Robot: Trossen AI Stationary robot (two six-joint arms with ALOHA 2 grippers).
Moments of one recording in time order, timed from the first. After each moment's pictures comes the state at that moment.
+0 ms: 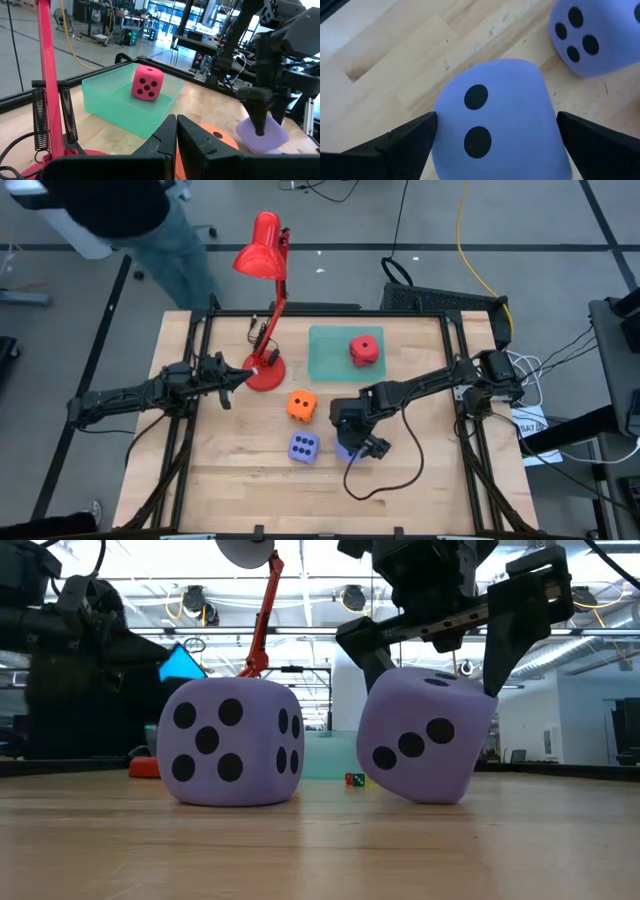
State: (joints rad) left arm 0.20 0.09 0.02 0.01 -0.05 -0.27; right arm 0.16 1.83 1.24 -0.67 -0.30 -0.65
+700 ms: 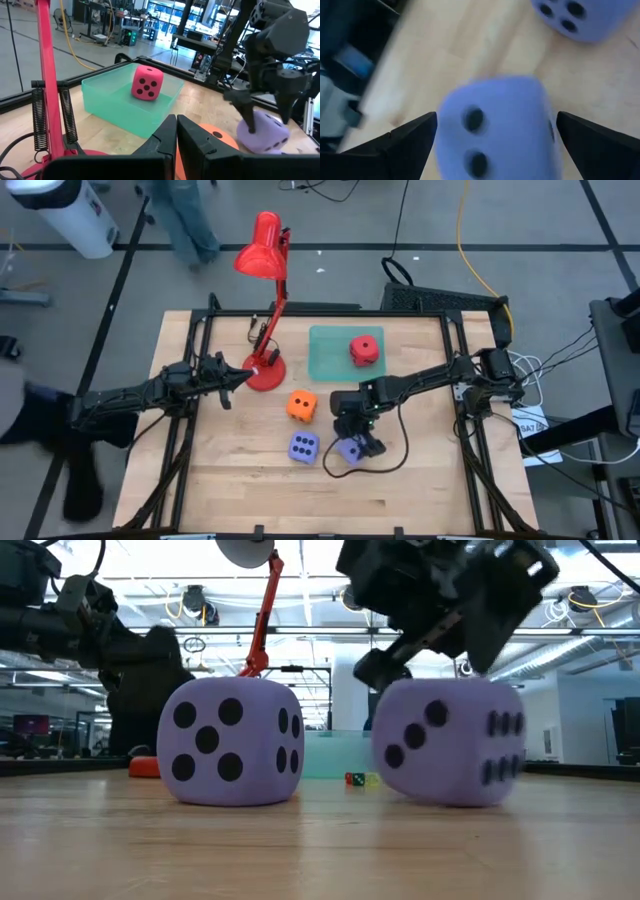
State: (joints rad) left arm 0.20 0.09 0.02 0.01 -0.05 -0.27; right arm 0.11 1.78 1.23 -0.59 -0.53 -0.20
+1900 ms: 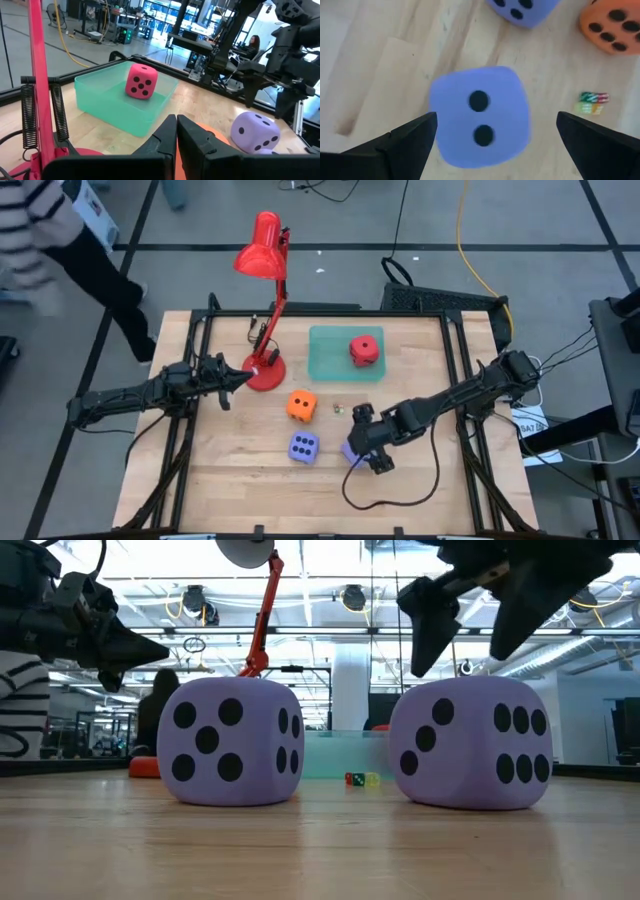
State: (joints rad) left arm 0.20 0.09 0.01 0.03 -0.03 -0.30; right arm 0.37 1.65 1.23 -0.70 0.08 0.04
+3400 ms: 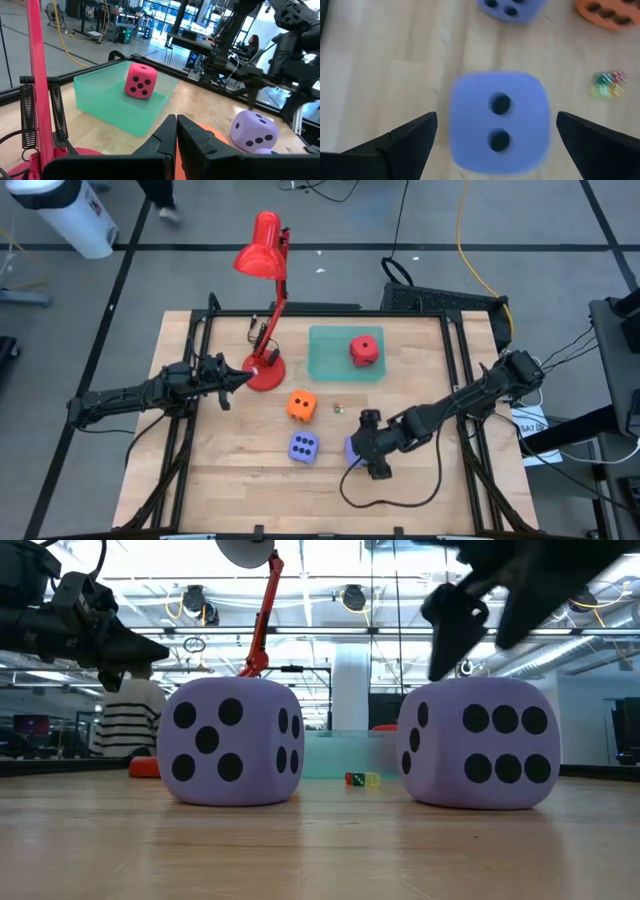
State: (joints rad) left arm 0.20 0.09 0.01 0.03 -0.02 -0.30; right arm 0.42 1.62 1.16 -0.60 0.14 0.28
